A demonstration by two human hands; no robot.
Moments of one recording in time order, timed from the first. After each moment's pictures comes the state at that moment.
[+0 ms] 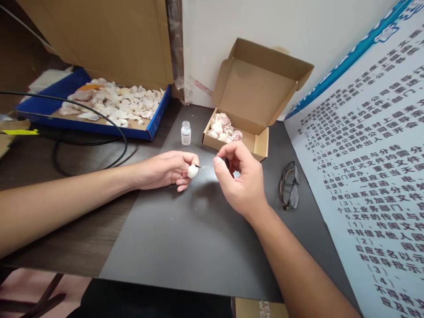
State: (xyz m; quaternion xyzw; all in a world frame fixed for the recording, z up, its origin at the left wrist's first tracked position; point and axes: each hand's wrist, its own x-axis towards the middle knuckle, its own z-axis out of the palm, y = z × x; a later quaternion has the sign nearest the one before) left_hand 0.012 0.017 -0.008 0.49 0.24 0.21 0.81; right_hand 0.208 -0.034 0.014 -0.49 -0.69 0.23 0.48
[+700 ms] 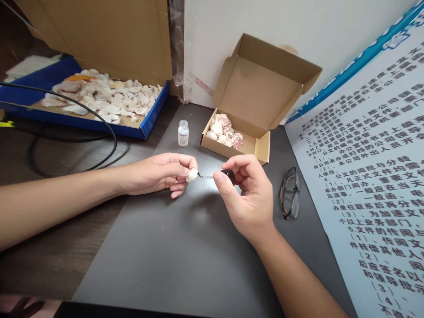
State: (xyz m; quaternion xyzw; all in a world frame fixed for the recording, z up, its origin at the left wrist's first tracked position) left_hand 0.013 0.015 -0.004 0.49 0.26 0.20 0.80; right_hand 0.215 -0.048 0.006 -0.49 -0.64 0.27 0.53
